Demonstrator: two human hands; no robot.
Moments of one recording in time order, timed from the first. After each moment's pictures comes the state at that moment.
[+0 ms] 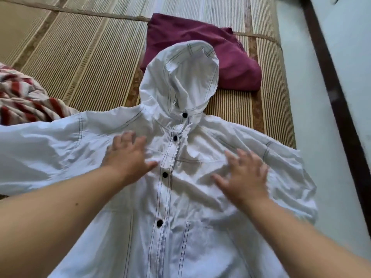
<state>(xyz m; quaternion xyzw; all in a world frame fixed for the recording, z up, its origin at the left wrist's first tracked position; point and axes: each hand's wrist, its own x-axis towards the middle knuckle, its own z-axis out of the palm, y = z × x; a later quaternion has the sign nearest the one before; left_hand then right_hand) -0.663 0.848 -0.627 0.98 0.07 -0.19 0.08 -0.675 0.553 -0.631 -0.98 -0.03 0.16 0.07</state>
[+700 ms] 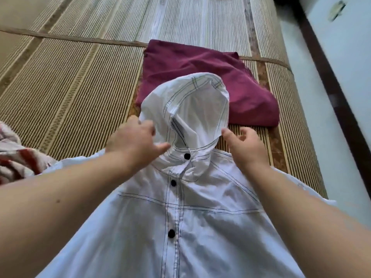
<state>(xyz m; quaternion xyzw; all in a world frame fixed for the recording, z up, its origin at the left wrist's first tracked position) -0.503 0.858 -0.604 0.99 0.06 -0.08 0.09 -0.485 0.611 -0.622 -0.89 0.20 0.07 0.40</state>
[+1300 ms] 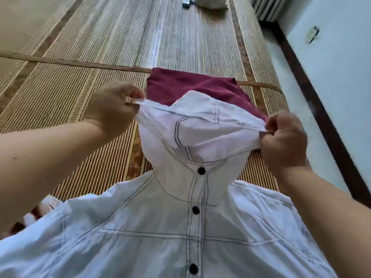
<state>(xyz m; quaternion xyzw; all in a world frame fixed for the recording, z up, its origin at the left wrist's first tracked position) -0.399 0.936 -0.551 0.93 -0.04 0.15 0.32 -0.435 0.606 -0.552 -0.93 0.03 -0.27 0.24</state>
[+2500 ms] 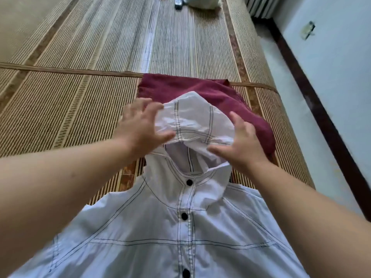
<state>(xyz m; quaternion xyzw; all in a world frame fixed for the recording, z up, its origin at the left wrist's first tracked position) -0.396 0.883 -0.571 0.98 -0.06 -0.05 0.21 -0.419 0.633 -0.570 -0.96 0.07 0.07 0.25</state>
